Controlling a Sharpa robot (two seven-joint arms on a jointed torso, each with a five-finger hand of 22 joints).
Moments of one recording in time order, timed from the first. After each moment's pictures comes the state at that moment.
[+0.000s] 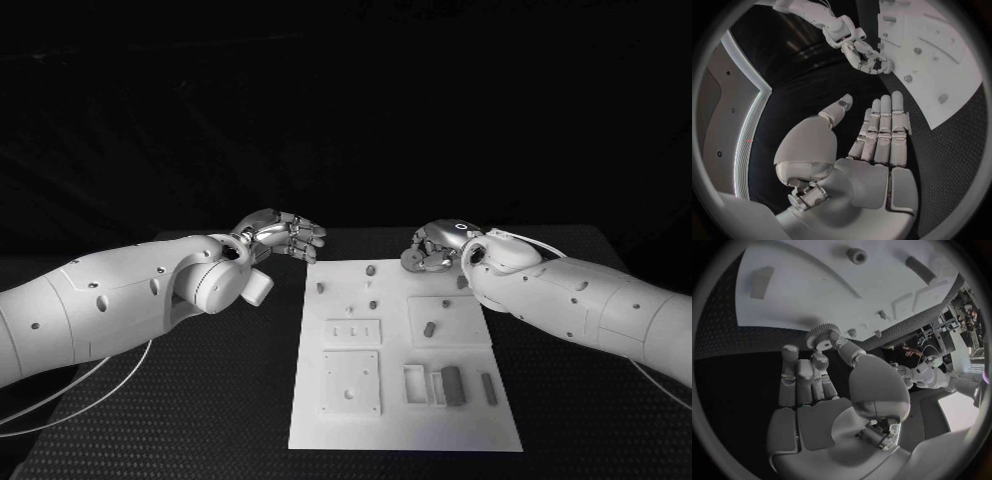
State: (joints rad) left arm 1.33 -0.77 -0.13 1.33 -0.27 -0.21 0.14; left_hand 1.03 -0.08 0.52 -0.21 0.05 0.74 0.19 0.32 0.52 1.09 0.14 0.12 0.22 1.01 0.08 0.35 0.87 0.05 0.99 -0.02 0.28 0.73; right arm 1.27 -0.48 -0.15 0.92 -1.52 -0.32 -0.04; right_hand 1.06 -0.03 0.59 -0.28 0.08 0.83 0.14 0.33 0.54 1.02 0.04 1.19 1.12 1.08 -0.08 1.57 0.88 0.24 1.07 0.00 0.96 1.31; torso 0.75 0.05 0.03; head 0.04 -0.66
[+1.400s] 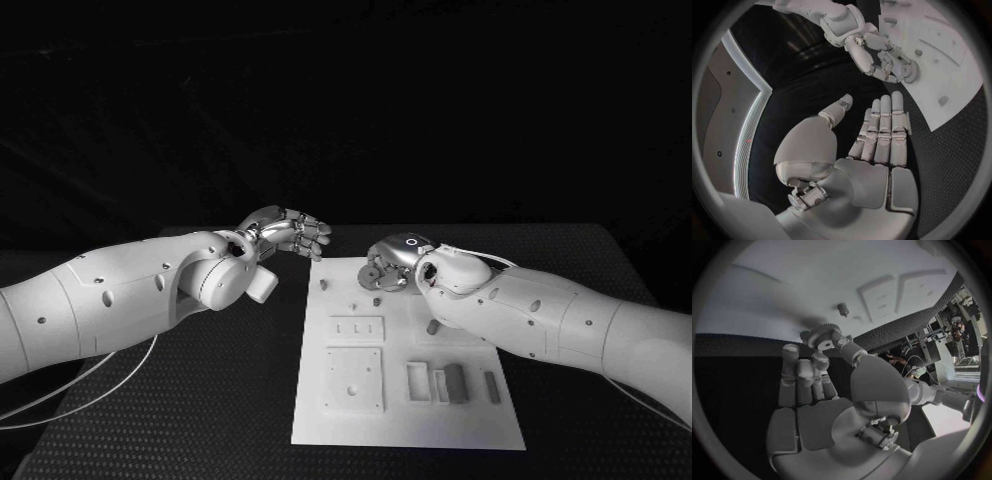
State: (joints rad) left arm 1.33 -0.77 -0.13 1.34 -0.27 -0.21 0.14; left_hand 1.03 -0.08 0.52 -0.21 0.05 0.74 0.19 0.32 0.52 1.09 0.14 0.11 0.22 1.01 0.08 0.35 0.88 0.05 0.99 -0.02 0.28 0.74; right arm 1.25 -0.37 -0.18 1.00 -1.64 -0.32 -0.11; right_hand 1.04 -0.04 0.59 -0.27 0.08 0.84 0.13 0.31 0.57 1.03 0.03 1.20 1.10 1.10 -0.08 1.57 0.88 0.24 1.08 0.00 0.96 1.31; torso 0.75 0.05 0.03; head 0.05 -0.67
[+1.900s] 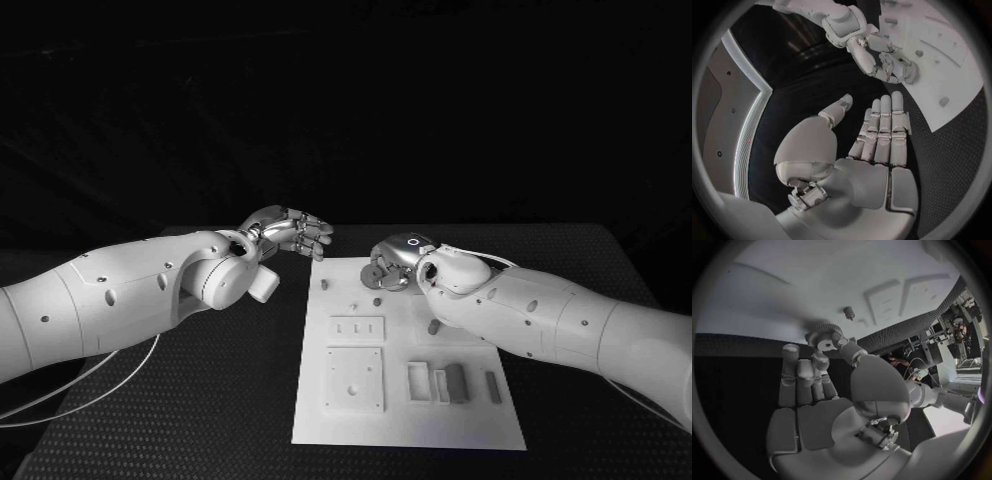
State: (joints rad) left arm 1.33 -0.77 -0.13 1.34 -0.27 -0.21 0.14; left_hand 1.03 -0.08 0.52 -0.21 0.05 0.74 0.19 0.32 0.52 1.09 0.14 0.11 0.22 1.01 0.08 0.35 0.88 0.05 0.99 -0.02 0.28 0.74; right arm 1.24 -0.35 -0.19 0.96 -1.65 -0.32 -0.11; right_hand 1.04 -0.05 0.59 -0.27 0.08 0.84 0.13 0.31 0.57 1.03 0.03 1.20 1.10 1.10 -0.08 1.57 0.88 0.24 1.09 0.00 0.96 1.31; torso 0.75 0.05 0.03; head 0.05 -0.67
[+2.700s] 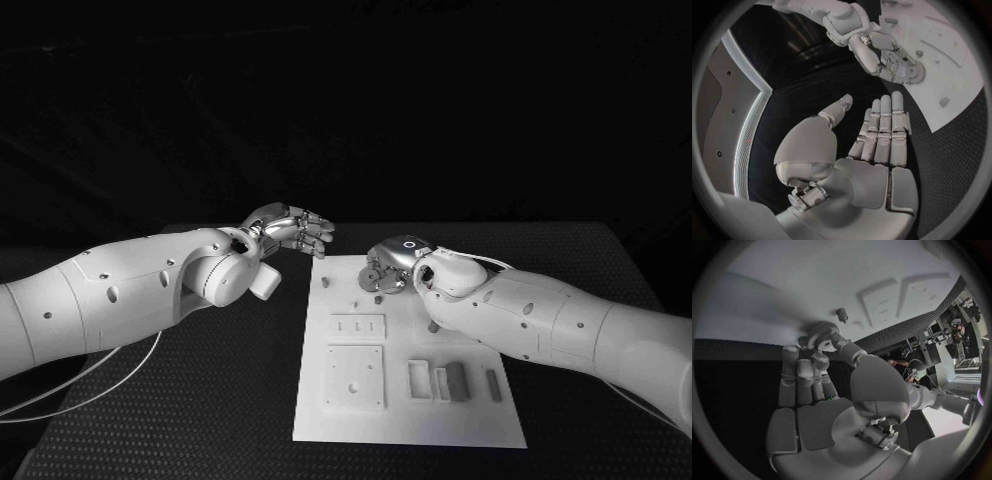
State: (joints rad) left arm 1.33 -0.77 -0.13 1.34 -0.27 -0.21 0.14; left_hand 1.03 -0.08 0.52 -0.21 0.05 0.74 0.19 0.32 0.52 1.09 0.14 0.11 0.22 1.01 0.08 0.34 0.88 0.04 0.99 -0.02 0.28 0.74; right arm 1.24 -0.34 -0.20 0.97 -1.65 -0.32 -0.11; right_hand 1.04 -0.06 0.59 -0.27 0.08 0.84 0.13 0.30 0.57 1.03 0.03 1.20 1.10 1.10 -0.08 1.57 0.87 0.24 1.09 0.00 0.96 1.31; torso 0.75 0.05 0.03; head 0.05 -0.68
